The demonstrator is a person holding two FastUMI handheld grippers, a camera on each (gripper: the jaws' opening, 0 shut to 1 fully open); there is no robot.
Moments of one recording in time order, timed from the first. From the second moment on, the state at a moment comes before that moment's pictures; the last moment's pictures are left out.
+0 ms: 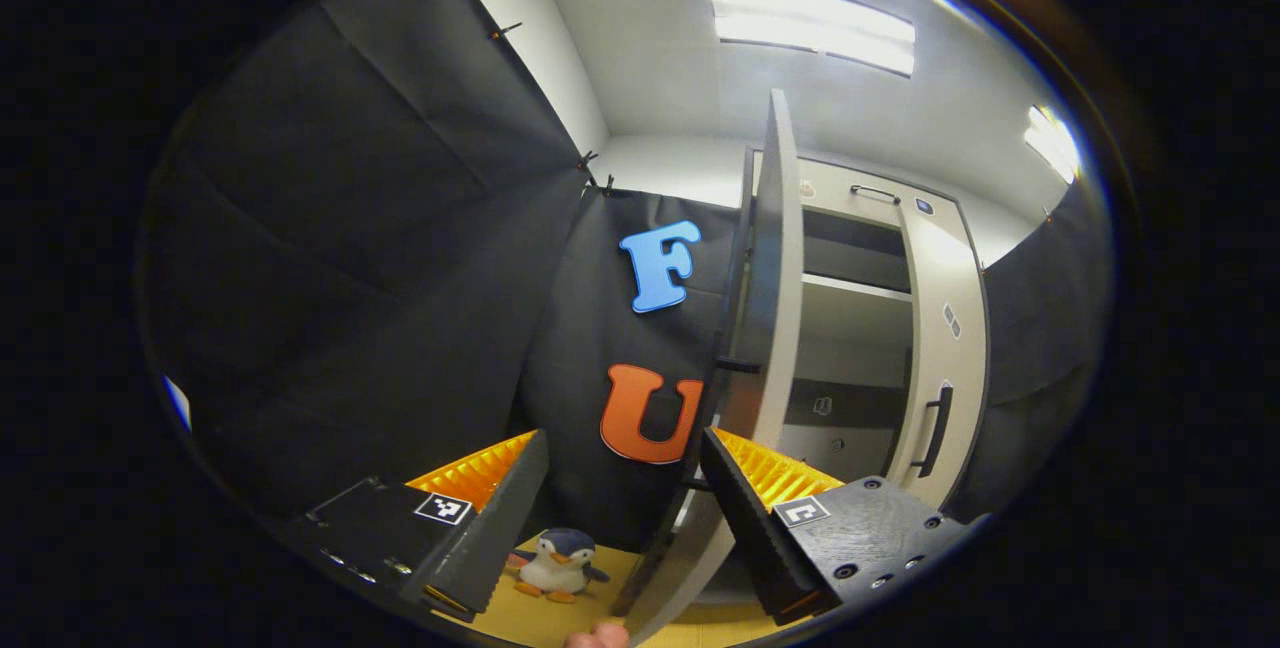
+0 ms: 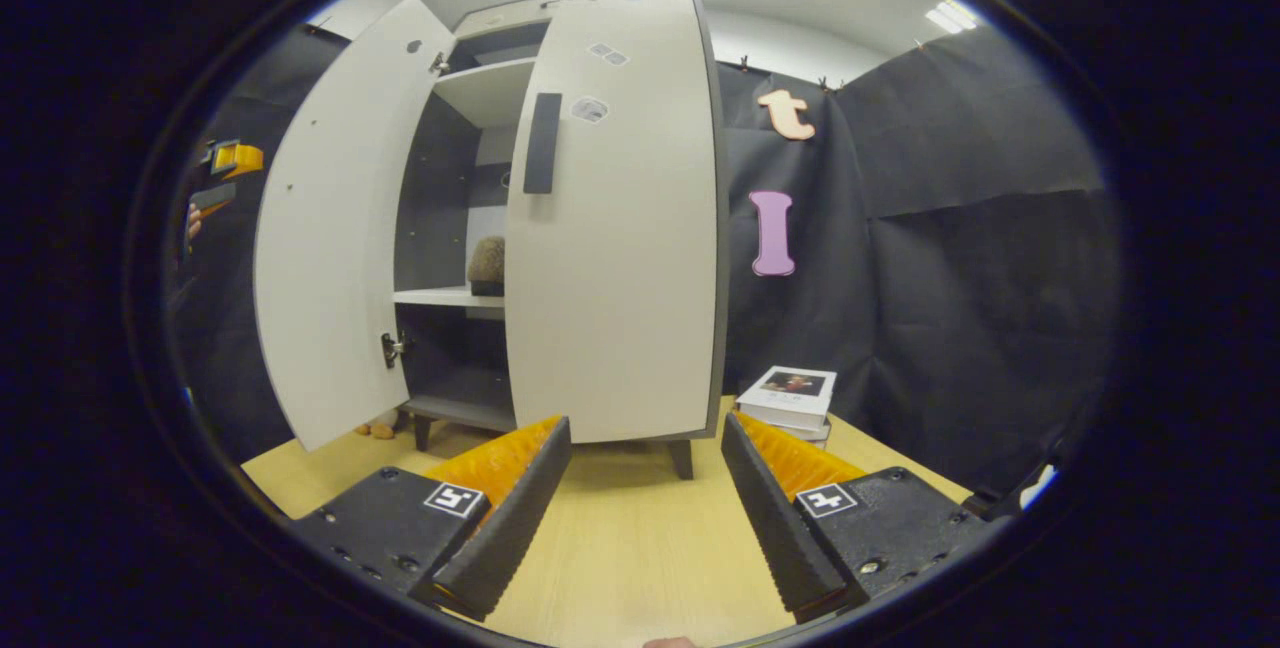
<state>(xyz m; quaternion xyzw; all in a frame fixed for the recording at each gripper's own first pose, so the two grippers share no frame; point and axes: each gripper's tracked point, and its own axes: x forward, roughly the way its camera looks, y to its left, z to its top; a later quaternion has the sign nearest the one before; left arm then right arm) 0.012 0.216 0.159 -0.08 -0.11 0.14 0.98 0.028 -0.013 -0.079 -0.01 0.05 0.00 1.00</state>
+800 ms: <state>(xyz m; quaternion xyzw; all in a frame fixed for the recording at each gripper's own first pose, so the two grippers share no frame) 0.041 0.232 0.132 -0.15 -0.06 0.08 0.98 0.030 -0.035 -0.078 0.00 0.05 -0.04 1.00</state>
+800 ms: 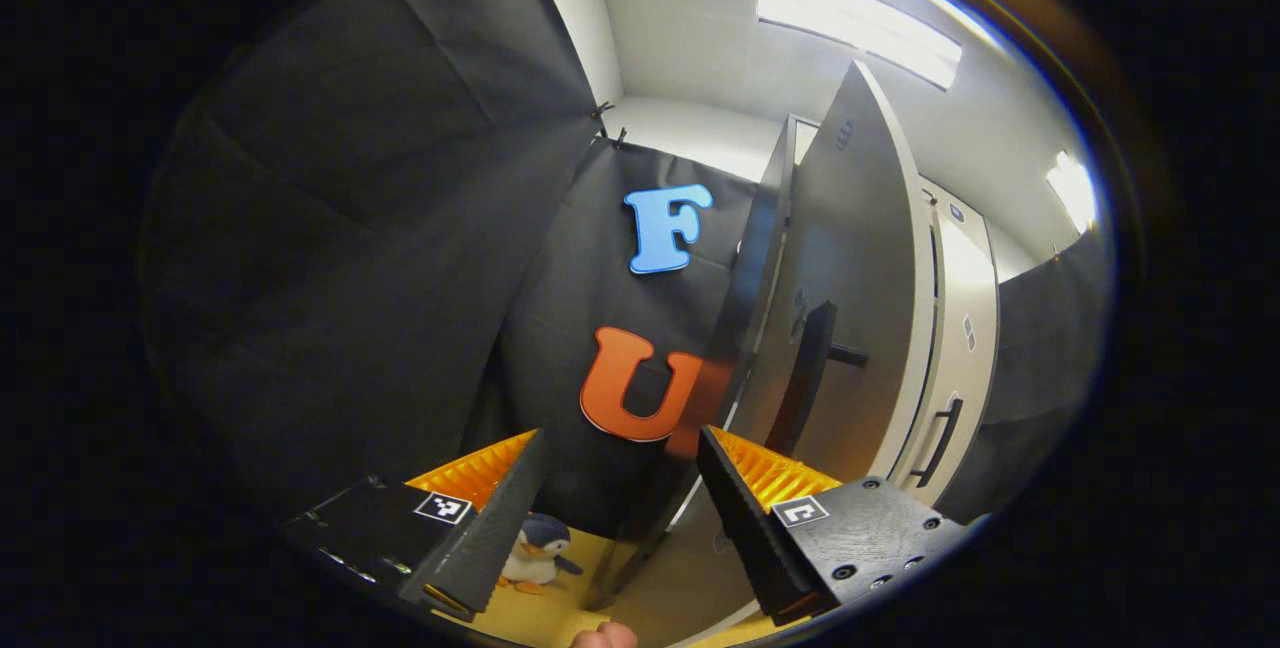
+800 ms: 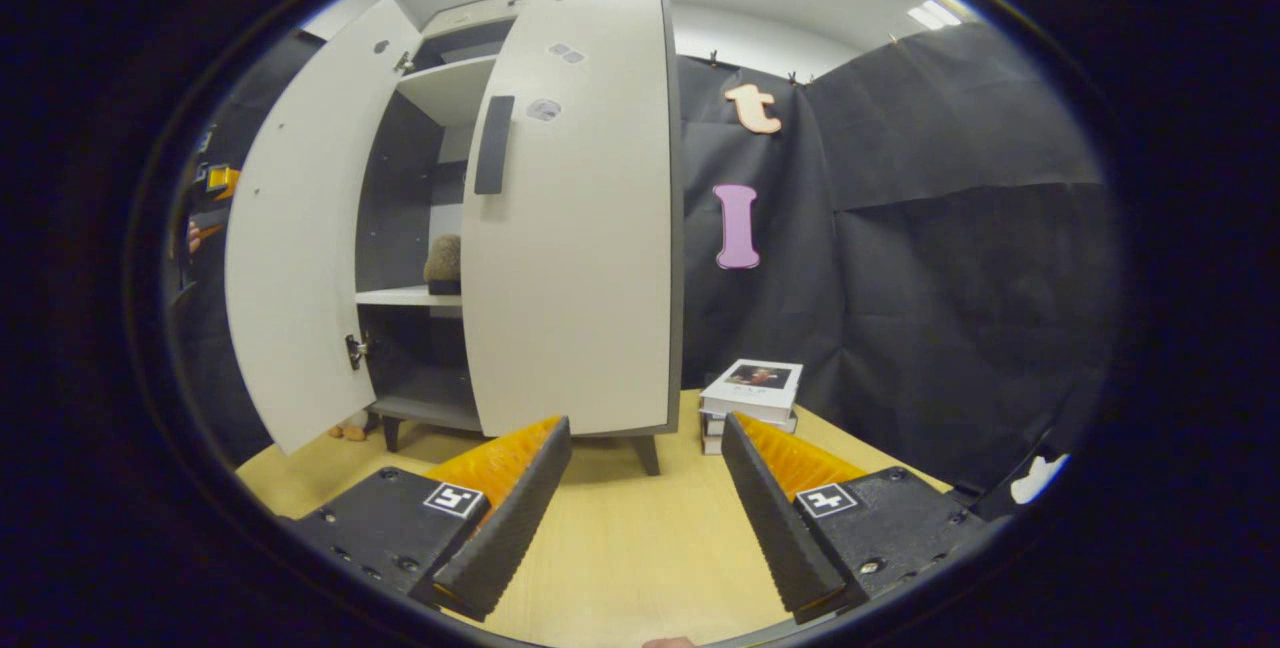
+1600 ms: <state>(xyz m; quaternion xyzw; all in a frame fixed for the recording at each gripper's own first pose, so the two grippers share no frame) 0.066 0.132 0.143 -0.12 -0.05 -0.02 0.99 0.028 -0.041 -0.075 -0.01 0.05 -0.04 1.00</state>
